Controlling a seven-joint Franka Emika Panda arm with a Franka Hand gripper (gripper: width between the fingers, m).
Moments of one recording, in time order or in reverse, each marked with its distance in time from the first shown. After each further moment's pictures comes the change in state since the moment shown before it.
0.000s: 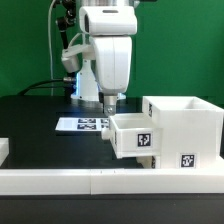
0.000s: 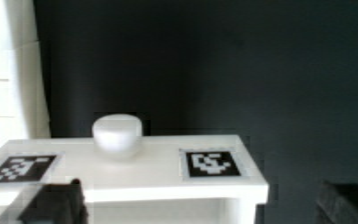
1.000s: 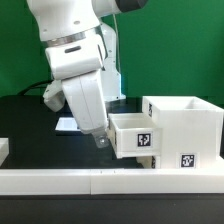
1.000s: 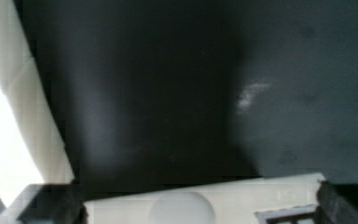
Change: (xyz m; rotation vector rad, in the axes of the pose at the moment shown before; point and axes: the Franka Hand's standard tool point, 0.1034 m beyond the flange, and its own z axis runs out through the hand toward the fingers) arm -0.004 0.025 0.038 0.030 0.220 0.099
